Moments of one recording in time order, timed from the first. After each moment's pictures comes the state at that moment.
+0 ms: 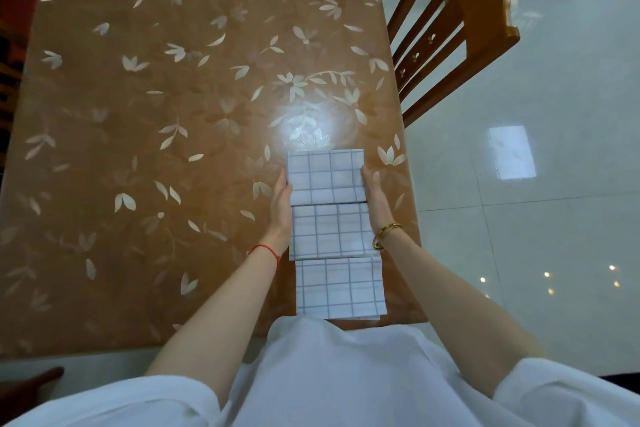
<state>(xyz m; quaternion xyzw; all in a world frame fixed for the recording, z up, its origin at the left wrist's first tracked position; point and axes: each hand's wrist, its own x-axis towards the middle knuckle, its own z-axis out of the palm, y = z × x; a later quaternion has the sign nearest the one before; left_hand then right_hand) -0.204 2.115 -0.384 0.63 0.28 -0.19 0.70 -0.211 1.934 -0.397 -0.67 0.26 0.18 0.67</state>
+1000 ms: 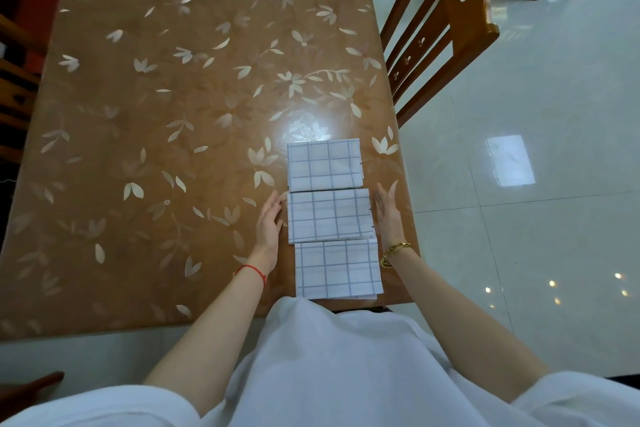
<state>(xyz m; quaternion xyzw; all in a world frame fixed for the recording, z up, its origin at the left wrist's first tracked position) -0.278 2.141 -0.375 0.64 0.29 -0.18 0.69 -0.283 1.917 -0.394 -0.65 0.32 0.15 0.68</state>
